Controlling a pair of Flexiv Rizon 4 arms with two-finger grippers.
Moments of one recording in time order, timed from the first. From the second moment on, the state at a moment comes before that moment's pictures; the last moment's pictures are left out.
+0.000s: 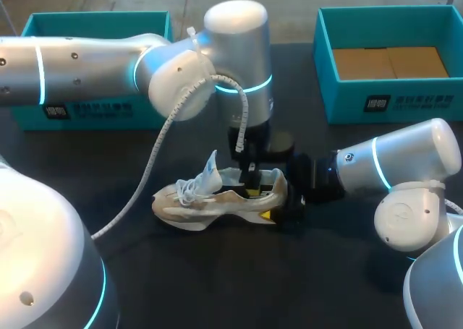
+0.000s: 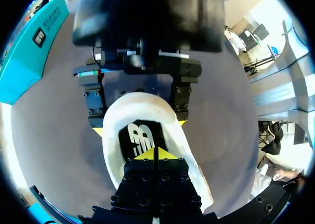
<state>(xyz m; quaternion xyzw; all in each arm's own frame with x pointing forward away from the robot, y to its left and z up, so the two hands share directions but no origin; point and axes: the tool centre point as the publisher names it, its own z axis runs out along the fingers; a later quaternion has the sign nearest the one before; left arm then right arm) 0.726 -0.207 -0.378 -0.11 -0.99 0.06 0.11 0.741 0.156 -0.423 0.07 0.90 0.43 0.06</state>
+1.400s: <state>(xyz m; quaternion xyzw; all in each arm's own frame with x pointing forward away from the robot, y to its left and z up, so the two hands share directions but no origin) 0.732 -0.186 -0.410 -0.08 -0.99 0.08 0.03 0.742 0.155 -0.425 0.07 0.90 0.43 0.06</state>
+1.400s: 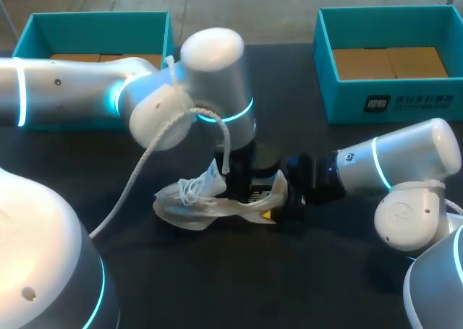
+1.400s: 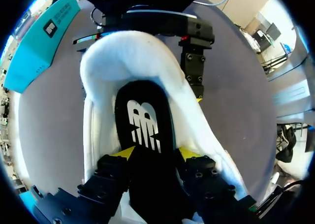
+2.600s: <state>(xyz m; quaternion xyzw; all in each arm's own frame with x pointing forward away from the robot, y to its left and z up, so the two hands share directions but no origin) 0.754 -0.172 -0.404 -0.04 -1.00 0.08 -0.01 0.743 0.157 -0.423 0.07 0.90 0.43 0.06</state>
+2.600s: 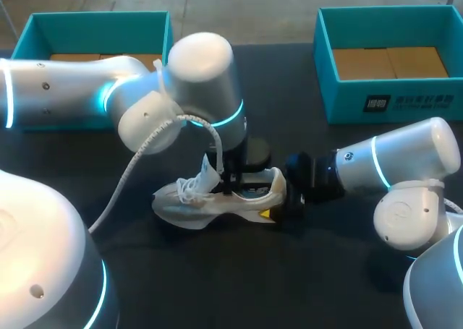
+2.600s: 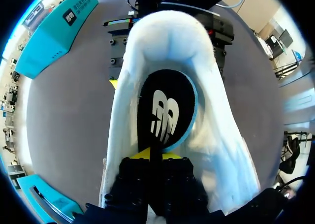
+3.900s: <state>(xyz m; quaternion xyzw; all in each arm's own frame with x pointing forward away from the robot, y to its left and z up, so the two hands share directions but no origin) 0.724 -0.180 -0.323 -0.08 -0.98 0.19 0.08 0.742 0.156 -0.423 0.07 0.90 0.43 0.06</state>
